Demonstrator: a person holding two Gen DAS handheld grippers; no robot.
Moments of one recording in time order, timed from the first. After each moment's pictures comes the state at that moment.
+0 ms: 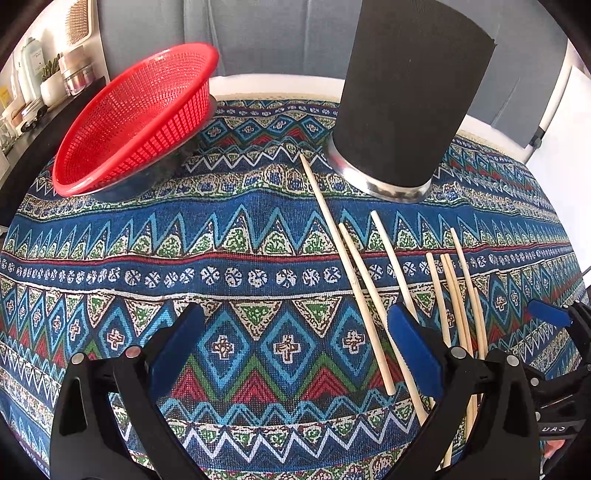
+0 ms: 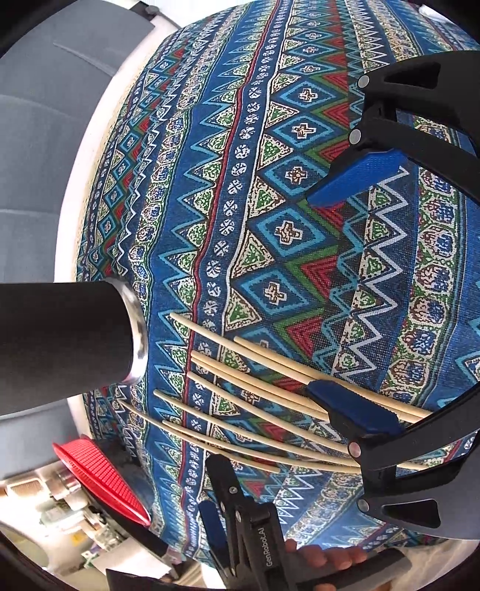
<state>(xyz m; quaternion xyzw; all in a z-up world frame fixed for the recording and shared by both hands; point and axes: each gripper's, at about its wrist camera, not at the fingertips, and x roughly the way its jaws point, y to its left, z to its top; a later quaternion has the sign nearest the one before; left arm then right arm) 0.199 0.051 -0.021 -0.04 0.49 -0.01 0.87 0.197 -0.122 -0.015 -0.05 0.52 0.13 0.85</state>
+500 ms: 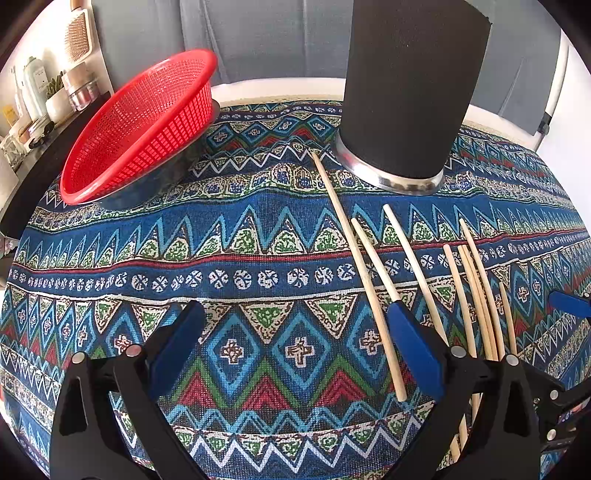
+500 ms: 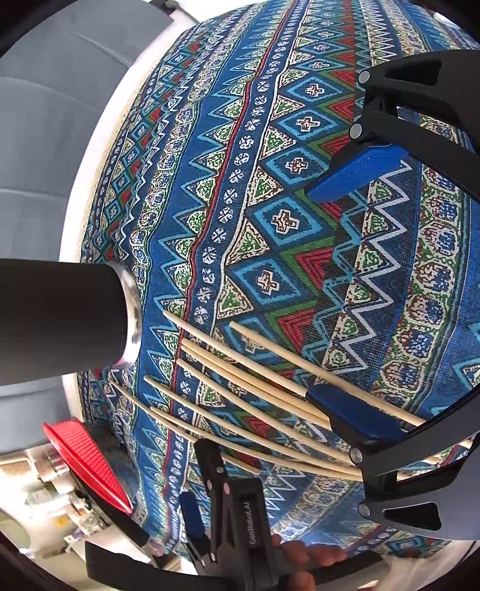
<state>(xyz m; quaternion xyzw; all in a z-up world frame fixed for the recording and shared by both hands) 0.195 0.050 -0.022 0.00 0.47 0.01 0.88 0.185 -0.121 -0.018 -0.08 0.49 0.16 0.85</state>
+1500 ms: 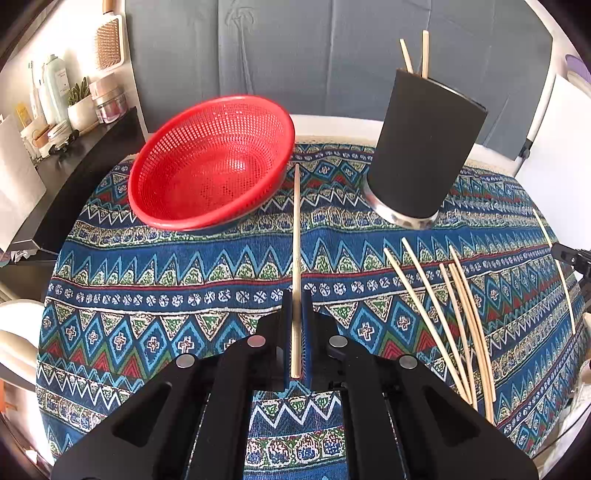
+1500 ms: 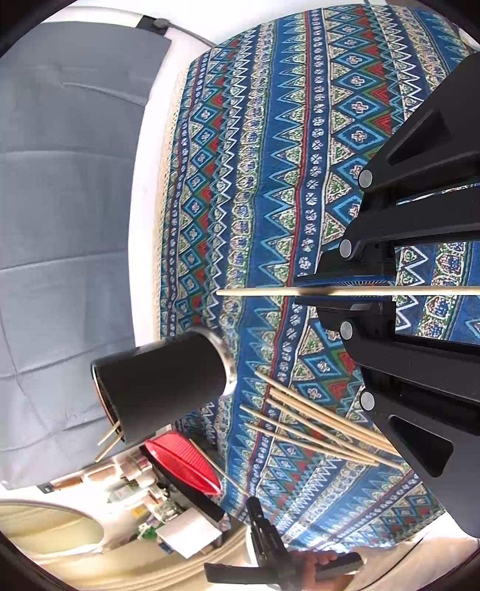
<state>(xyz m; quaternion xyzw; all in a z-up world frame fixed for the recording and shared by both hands) 0.167 0.124 0.042 -0.02 0.44 -0.02 0.90 0.197 -0.233 0.060 0.00 0.42 0.18 0.89</state>
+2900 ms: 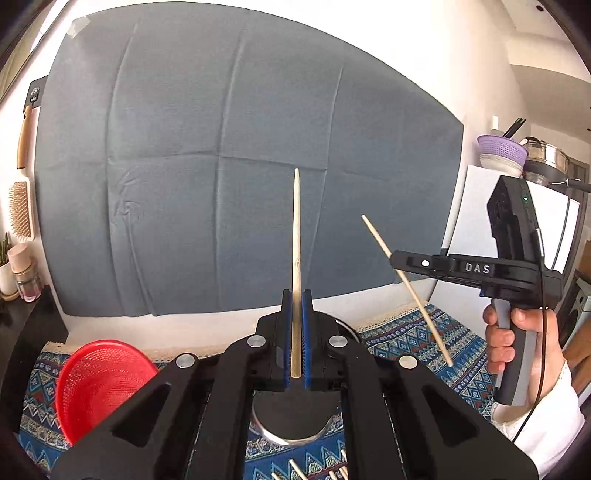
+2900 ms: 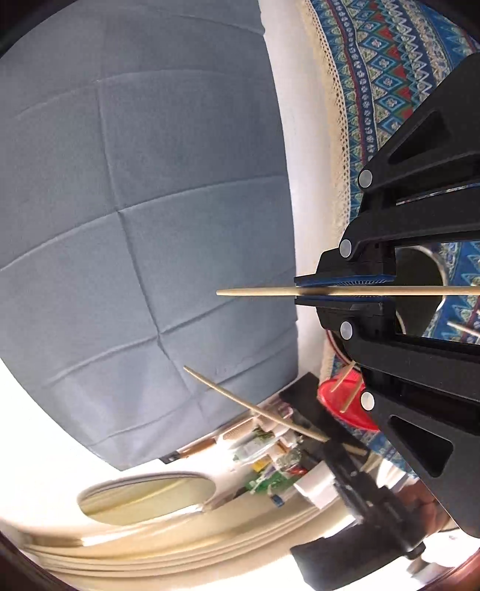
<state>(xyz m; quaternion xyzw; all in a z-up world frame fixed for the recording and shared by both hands) 0.249 0.051 0.165 -0.05 0.17 -0.18 0.97 0.332 -0.185 0.190 0.14 0.25 0.27 0.92</state>
